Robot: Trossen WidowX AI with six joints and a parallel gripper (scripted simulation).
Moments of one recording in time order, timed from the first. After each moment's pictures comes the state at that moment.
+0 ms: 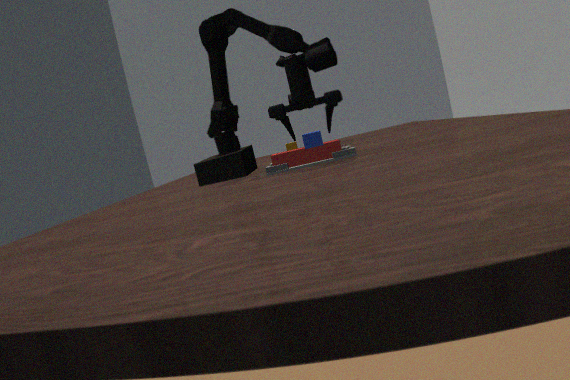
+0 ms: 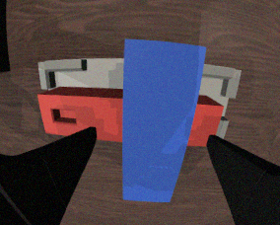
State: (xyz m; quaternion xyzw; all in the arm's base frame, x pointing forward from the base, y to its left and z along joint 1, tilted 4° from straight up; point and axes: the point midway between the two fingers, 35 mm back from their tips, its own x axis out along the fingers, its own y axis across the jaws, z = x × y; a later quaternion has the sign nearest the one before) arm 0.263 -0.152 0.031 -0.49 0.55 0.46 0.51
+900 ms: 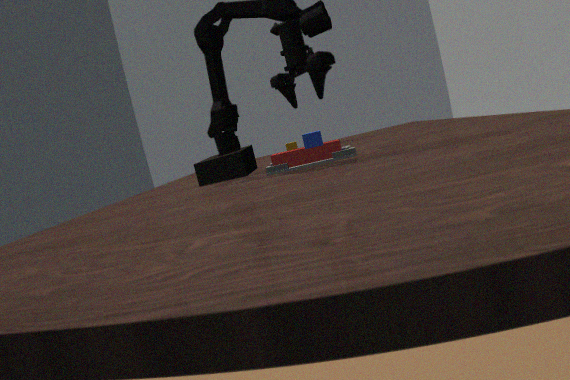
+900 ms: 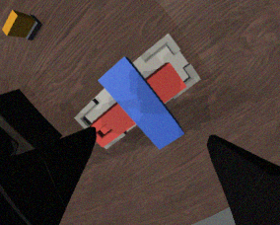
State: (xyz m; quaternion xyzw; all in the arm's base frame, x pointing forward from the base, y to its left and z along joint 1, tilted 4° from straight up) arm 0.273 -0.148 0.116 -0.27 0.67 0.23 0.65
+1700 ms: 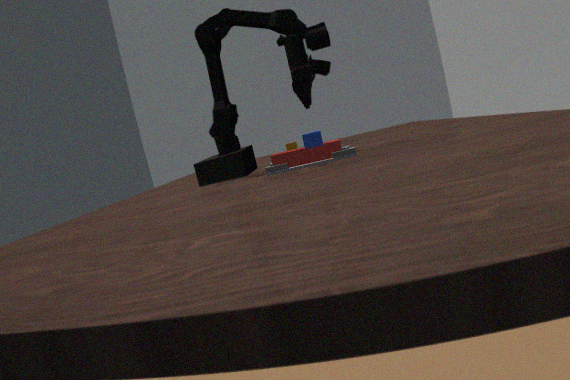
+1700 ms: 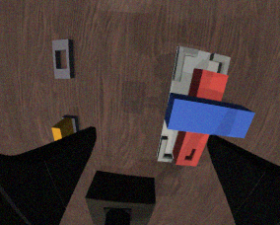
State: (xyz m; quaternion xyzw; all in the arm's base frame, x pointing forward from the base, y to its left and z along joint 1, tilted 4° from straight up) arm 0.284 -0.053 0.109 -0.01 0.71 -0.03 0.70
